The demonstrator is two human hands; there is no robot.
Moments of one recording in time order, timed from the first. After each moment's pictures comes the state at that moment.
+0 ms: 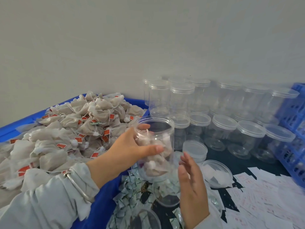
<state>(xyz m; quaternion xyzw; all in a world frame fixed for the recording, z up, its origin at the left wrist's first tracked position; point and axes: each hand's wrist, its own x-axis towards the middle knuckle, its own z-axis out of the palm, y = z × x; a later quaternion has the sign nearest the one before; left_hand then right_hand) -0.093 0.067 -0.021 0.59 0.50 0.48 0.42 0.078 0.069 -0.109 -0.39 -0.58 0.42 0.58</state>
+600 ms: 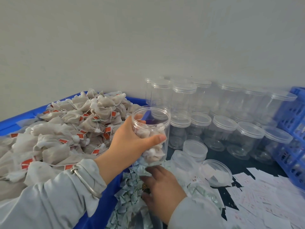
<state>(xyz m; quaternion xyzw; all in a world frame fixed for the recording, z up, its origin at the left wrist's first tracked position) -0.090 0.069 -0.026 0.54 0.59 0.56 0.25 0.046 0.076 -0.111 -0.35 -0.93 -0.02 0.14</state>
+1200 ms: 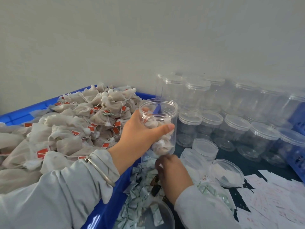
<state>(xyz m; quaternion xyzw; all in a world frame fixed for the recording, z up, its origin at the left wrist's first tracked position) -0.100 0.074 -0.028 0.48 0.59 0.59 0.26 0.026 0.102 -0.116 -0.40 -0.88 0.04 0.25</state>
